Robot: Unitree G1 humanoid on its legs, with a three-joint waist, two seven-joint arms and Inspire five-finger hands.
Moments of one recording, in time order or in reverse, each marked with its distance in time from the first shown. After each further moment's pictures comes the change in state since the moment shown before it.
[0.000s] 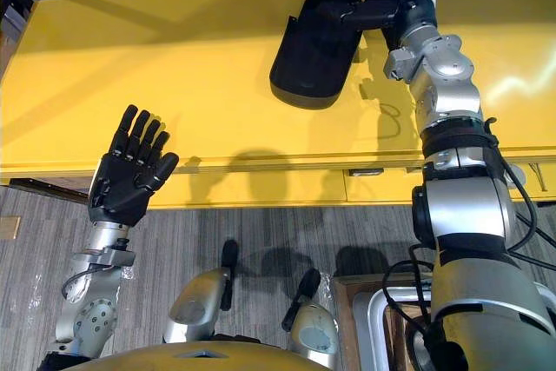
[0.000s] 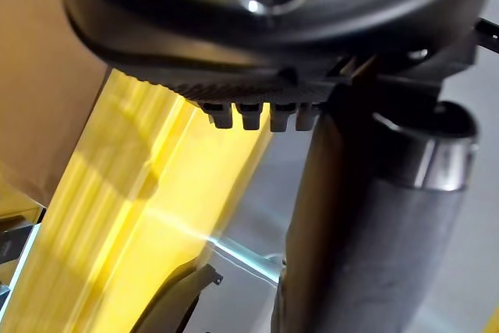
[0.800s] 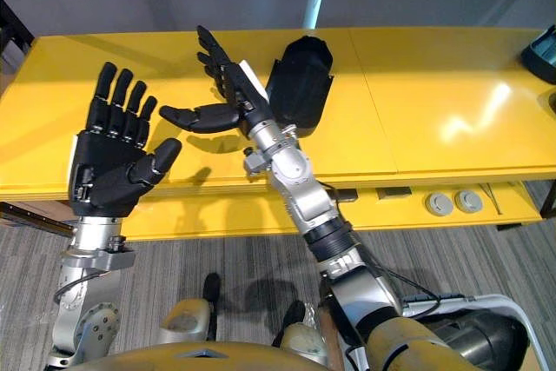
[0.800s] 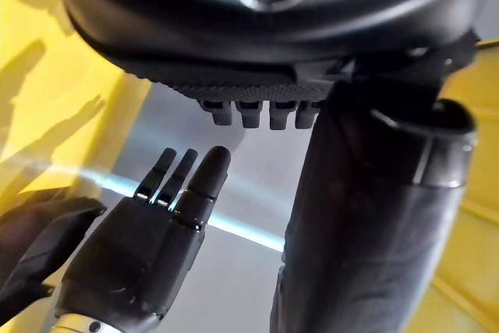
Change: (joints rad) left arm 0.056 -0.086 0.025 -0.294 0.201 -0.024 0.070; right arm 0.570 0.595 0.176 -0.739 -0.168 -0.019 -0.175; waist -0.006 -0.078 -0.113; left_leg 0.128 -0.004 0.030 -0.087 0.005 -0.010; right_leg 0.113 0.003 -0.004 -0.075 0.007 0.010
